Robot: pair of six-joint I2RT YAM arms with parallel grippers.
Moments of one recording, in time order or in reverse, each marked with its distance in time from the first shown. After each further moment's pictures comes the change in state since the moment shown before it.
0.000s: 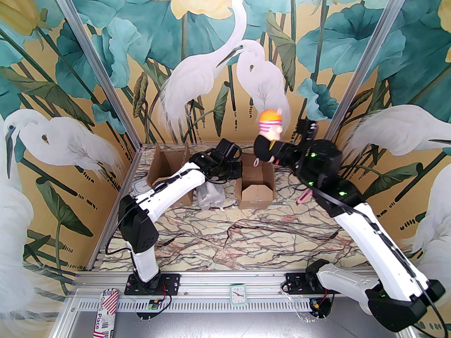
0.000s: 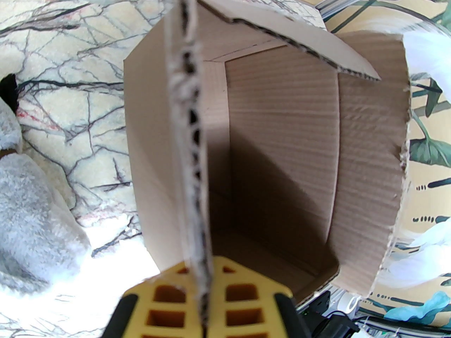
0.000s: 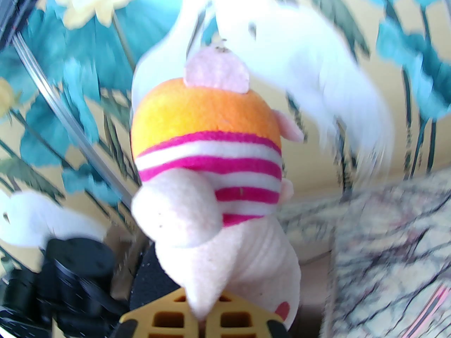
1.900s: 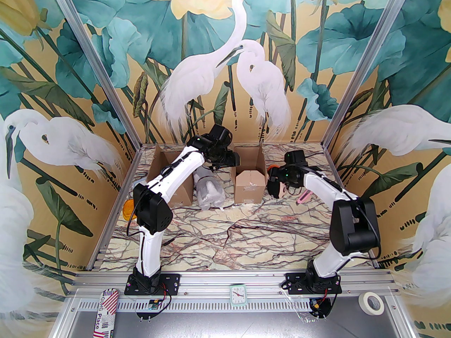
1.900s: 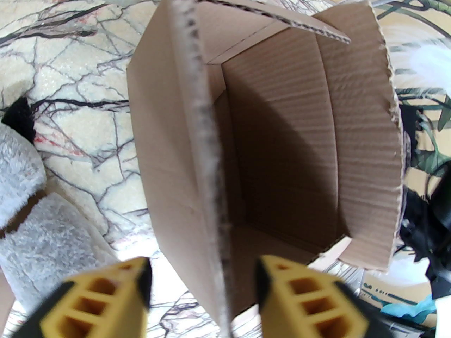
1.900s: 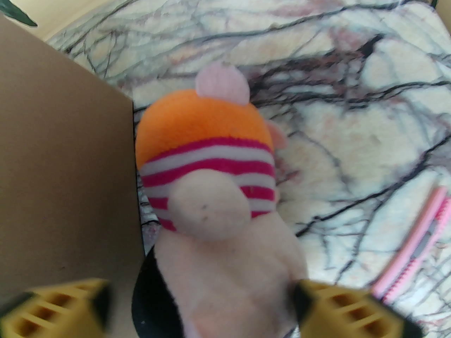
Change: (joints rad) left arm 0.156 0.234 0.344 -0.217 0.146 0.158; right arm -0.291 0.519 -0.207 -0.121 -0.091 -0.149
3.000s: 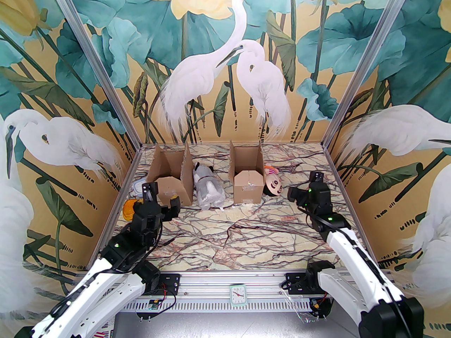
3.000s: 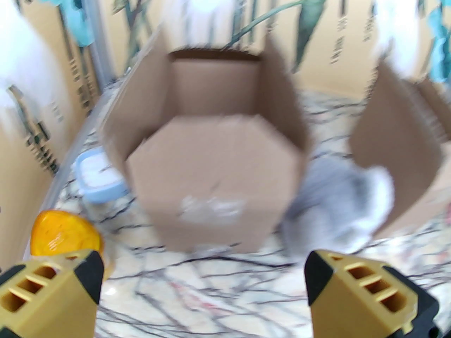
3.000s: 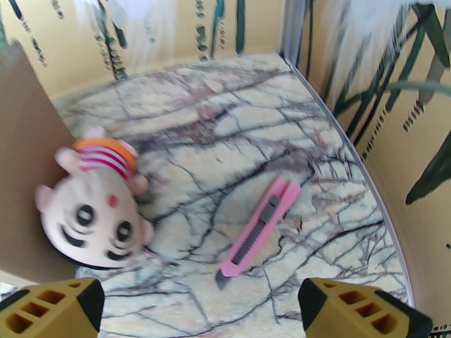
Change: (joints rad) left arm 0.018 -1.499 -1.595 0.569 -0.852 0.249; right arm 0.000 -0.679 -0.649 0.271 0.356 -0.095
